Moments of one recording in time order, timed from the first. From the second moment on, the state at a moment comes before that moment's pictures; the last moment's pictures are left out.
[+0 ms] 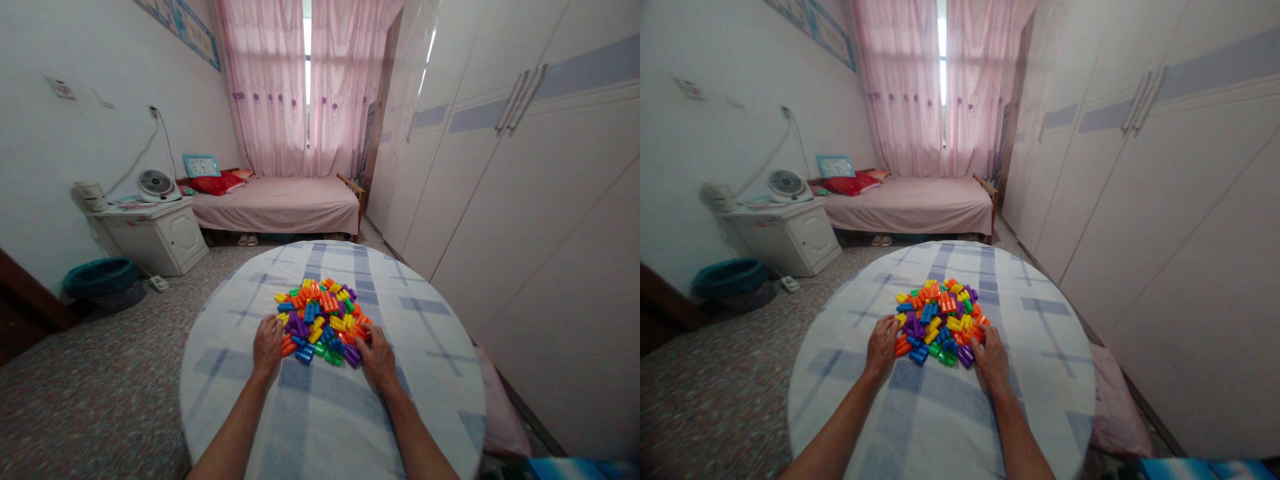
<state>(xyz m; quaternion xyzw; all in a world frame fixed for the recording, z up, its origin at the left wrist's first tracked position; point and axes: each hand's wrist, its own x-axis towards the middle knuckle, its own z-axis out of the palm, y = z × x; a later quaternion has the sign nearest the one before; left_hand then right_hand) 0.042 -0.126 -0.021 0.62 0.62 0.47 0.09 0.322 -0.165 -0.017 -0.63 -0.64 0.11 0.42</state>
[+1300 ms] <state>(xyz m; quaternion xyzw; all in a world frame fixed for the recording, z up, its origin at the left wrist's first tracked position) 0.043 -0.128 -0.018 0.61 0.62 0.48 0.10 0.322 -0.165 -0.013 -0.63 -0.62 0.13 0.44</state>
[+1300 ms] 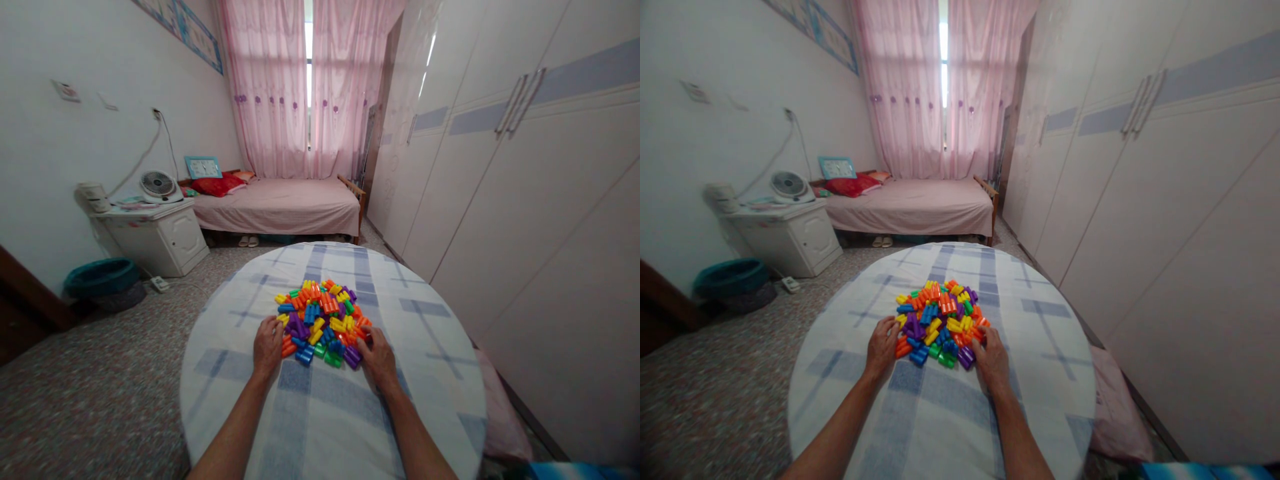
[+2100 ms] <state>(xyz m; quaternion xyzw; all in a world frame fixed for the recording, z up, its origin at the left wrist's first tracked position) 0.045 -0.130 -0.016 0.61 0.63 0.47 0.09 0.323 -0.164 -0.015 -0.63 -0.63 0.13 0.43</state>
